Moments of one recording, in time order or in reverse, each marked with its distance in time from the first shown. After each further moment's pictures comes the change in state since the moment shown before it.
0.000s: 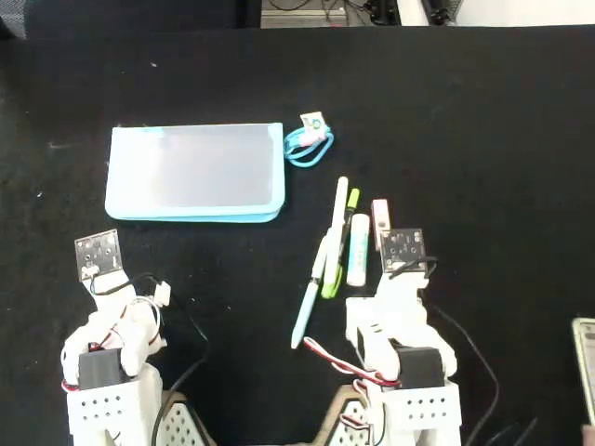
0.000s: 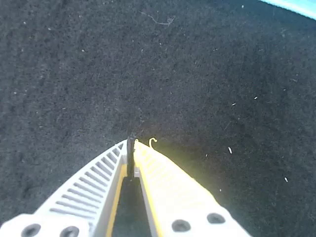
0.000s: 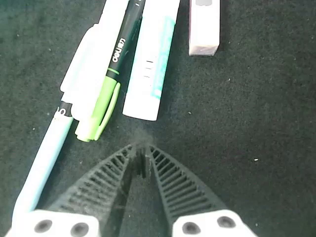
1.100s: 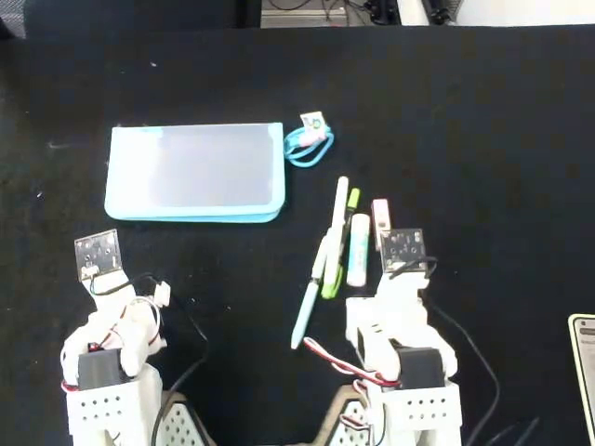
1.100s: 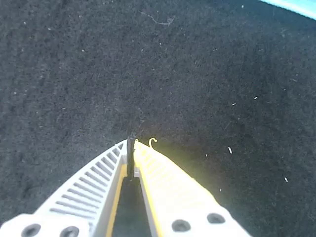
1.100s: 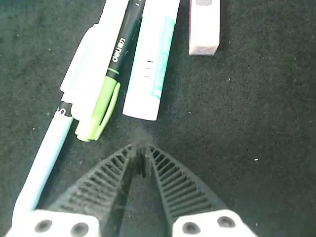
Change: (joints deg) left arm 0.0 0.0 0.0 0.0 0.0; right arm 0.0 0.0 0.0 0.0 0.0
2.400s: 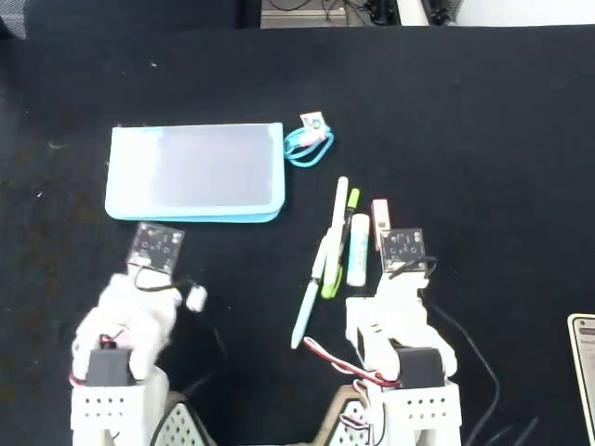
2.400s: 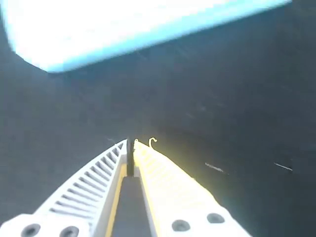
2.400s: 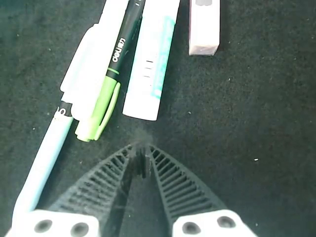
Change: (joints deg) left arm 8.3 0.0 -0.5 -11.7 -24.4; right arm 0.0 0.0 0.0 0.0 0.0
